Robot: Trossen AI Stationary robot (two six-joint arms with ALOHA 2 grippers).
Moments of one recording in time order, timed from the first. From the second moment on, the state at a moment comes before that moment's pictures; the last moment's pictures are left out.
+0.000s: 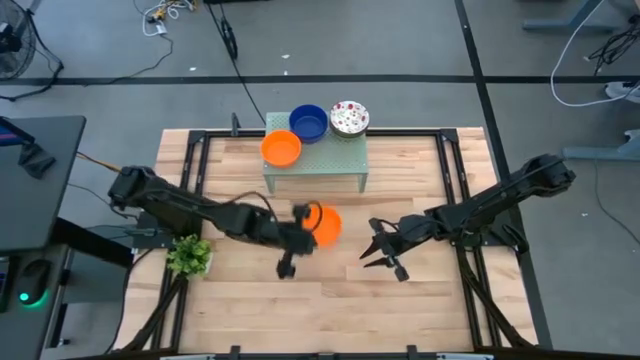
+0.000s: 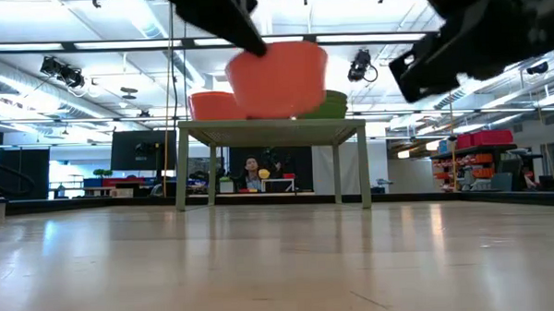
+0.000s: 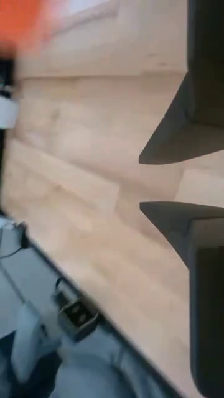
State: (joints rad) left arm -0.27 1.58 1.22 -0.42 -0.25 0.19; right arm 0.31 1.29 0.47 0.36 -0.11 0.00
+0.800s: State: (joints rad) left arm 0.23 1.47 1.43 -0.86 -0.36 0.17; right arm 0.31 1.50 0.47 0.52 -0.01 -0.05
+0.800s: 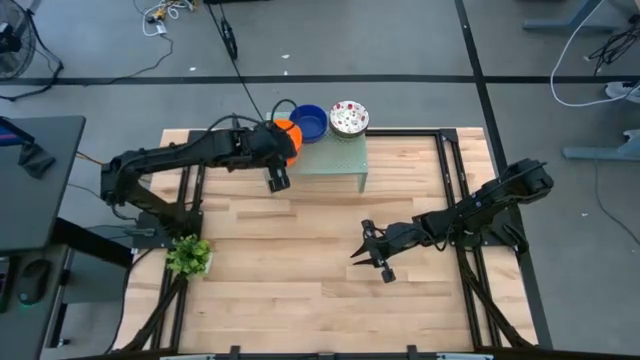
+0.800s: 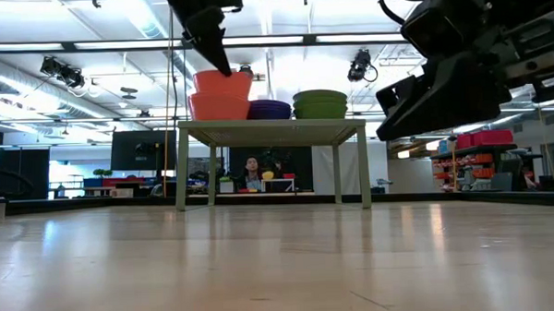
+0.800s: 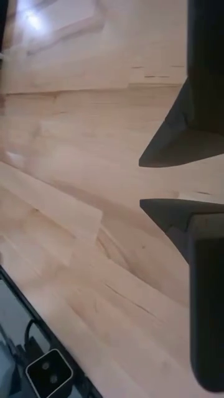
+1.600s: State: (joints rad) left arm 0.30 1.47 1.42 -0.87 -0.26 0.08; right arm 0.31 1.50 0.47 0.52 -0.01 -0.05
